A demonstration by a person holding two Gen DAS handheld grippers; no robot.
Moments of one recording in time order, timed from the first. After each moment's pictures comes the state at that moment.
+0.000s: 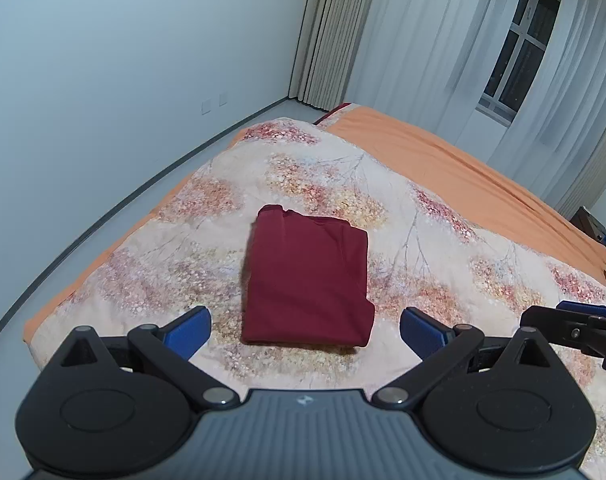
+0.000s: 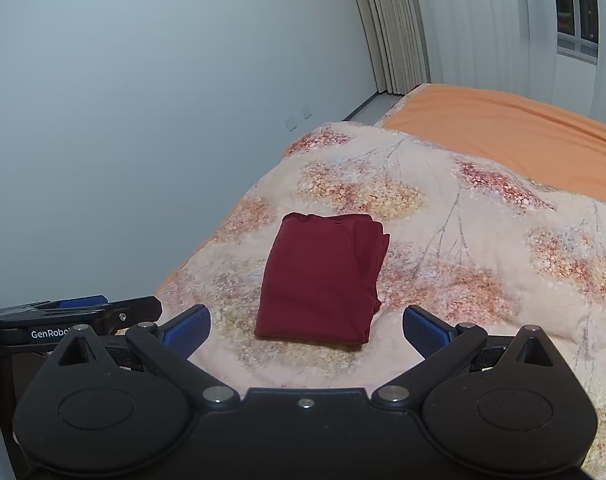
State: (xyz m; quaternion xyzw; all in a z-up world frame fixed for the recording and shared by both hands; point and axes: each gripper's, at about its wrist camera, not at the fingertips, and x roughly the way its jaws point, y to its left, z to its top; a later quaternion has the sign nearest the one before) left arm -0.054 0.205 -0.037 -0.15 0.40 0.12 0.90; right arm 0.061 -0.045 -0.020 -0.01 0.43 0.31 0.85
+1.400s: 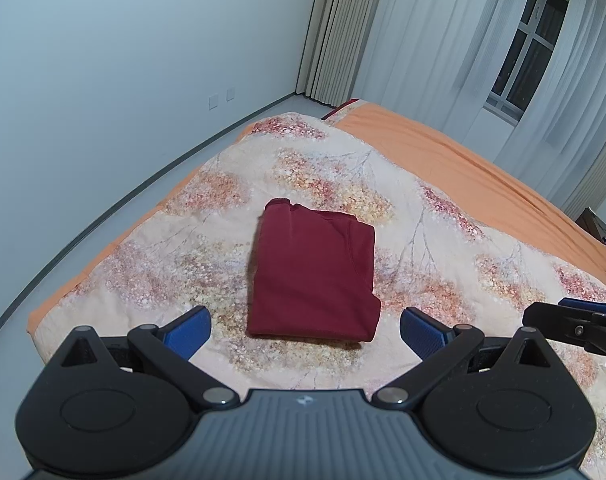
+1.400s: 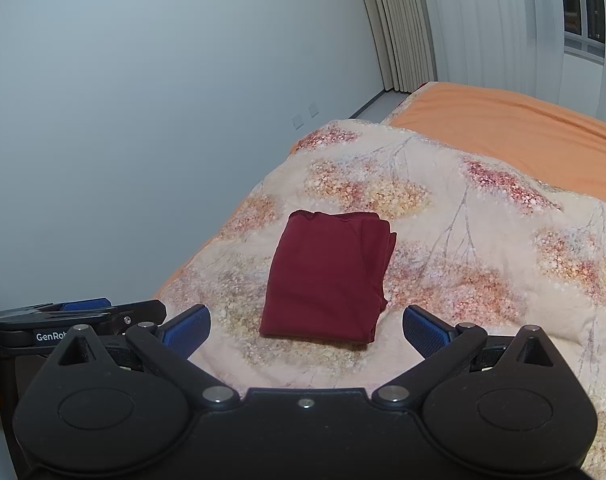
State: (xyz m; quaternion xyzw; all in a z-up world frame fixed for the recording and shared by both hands) left arm -0.056 0.207 -0.040 -0.15 0.41 0.13 0.89; right arm 0.061 -0.039 -0.023 -0.01 0.43 0.31 0.84
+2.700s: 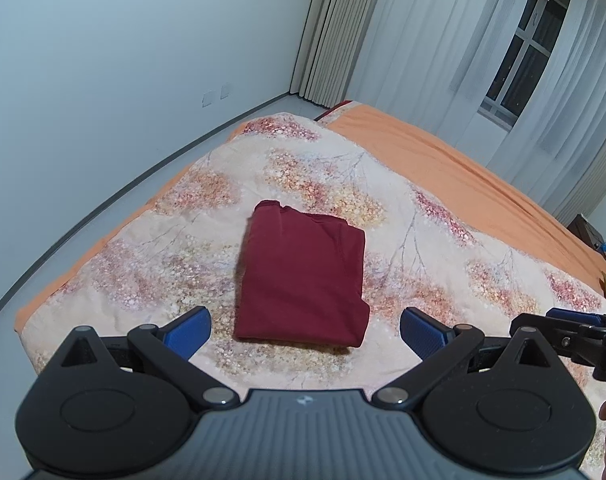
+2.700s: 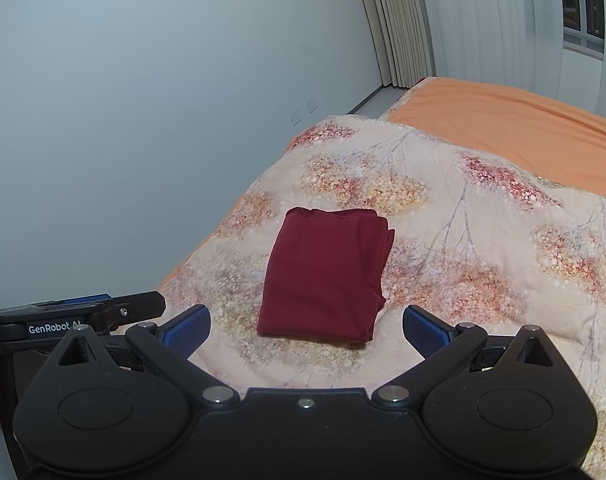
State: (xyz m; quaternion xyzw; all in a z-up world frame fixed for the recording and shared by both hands) left arm -0.047 0.207 -0.042 -0.17 0.40 0.12 0.89; right arm 0.065 -0.040 -0.025 -0.01 0.44 0.31 0.84
